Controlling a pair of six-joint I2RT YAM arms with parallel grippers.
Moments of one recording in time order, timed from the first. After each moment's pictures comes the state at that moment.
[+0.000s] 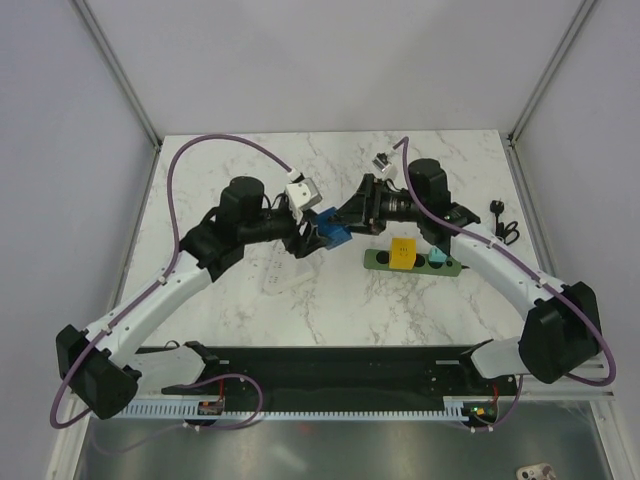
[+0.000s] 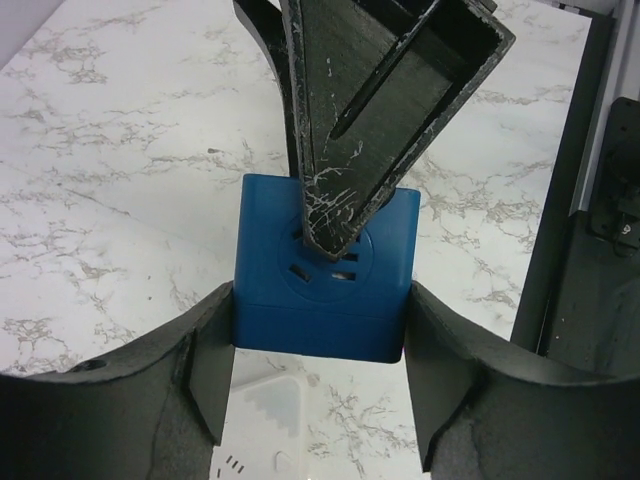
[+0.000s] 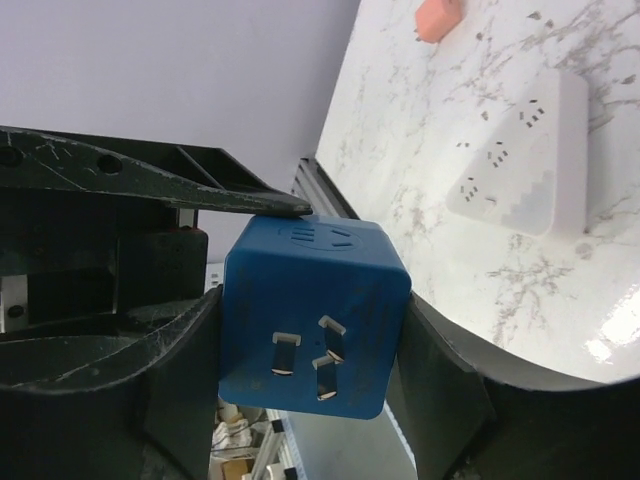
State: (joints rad) left arm -0.63 1.17 1.09 -0.30 0.50 0.21; right arm 0.47 1.39 1.08 -0.07 -0.79 0.90
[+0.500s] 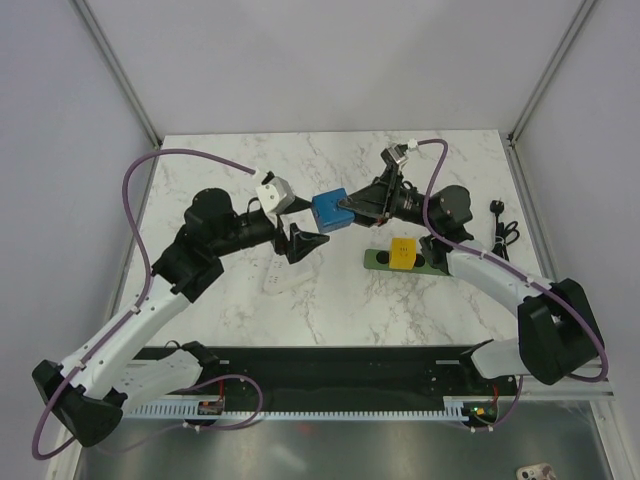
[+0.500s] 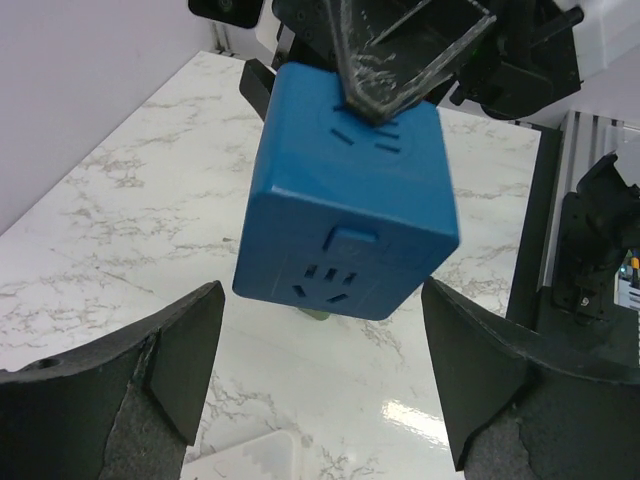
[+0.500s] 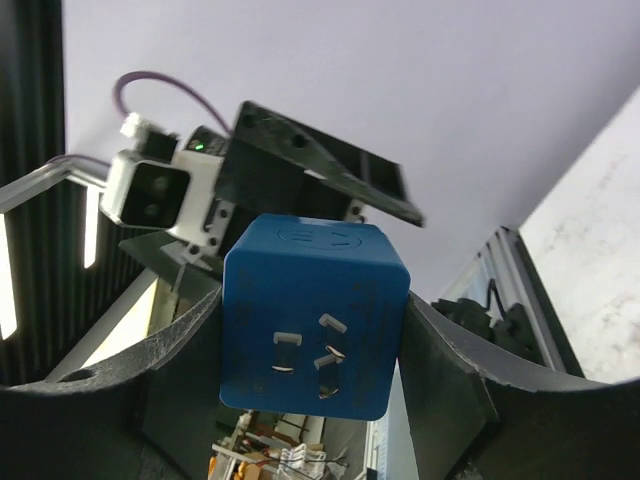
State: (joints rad) left arm -0.63 0.97 1.02 -0.13 0.50 0.11; right arm 0.46 1.38 0.84 0.92 -0.87 1.51
